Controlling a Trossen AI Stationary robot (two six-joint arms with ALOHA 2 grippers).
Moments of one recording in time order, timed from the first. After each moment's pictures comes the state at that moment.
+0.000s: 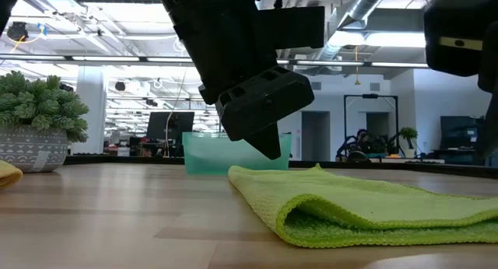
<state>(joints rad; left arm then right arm) -0.45 2.25 1.69 -0.77 -0.69 -0.52 0.86 1.79 0.86 -0.05 0.50 -0.13</state>
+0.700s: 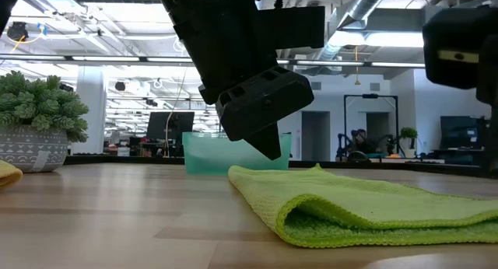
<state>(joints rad) -0.45 2.25 1.69 -0.77 -0.69 -0.52 0.85 1.79 0.83 -0.01 0.44 -0.12</state>
